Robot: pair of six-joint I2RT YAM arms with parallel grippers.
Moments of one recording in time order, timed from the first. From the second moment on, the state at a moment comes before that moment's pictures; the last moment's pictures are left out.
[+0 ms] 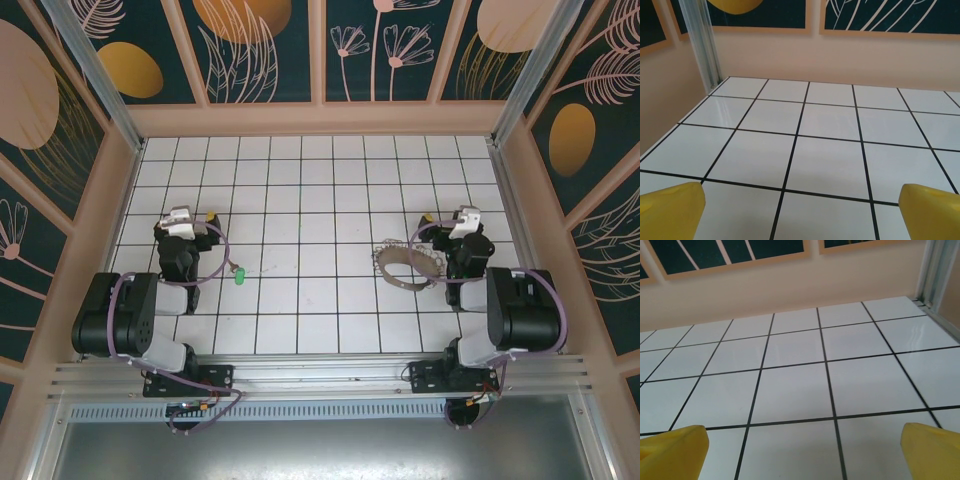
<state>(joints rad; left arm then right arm) -0.01 1.50 0.26 1.10 -0.13 -0.06 -0.06 1.46 0.24 1.05 -0.10 0.11</state>
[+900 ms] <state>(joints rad) -0.14 1.27 0.65 0.33 0.00 -0.51 -0.05 1.32 0.73 -0.21 0.04 0.57</state>
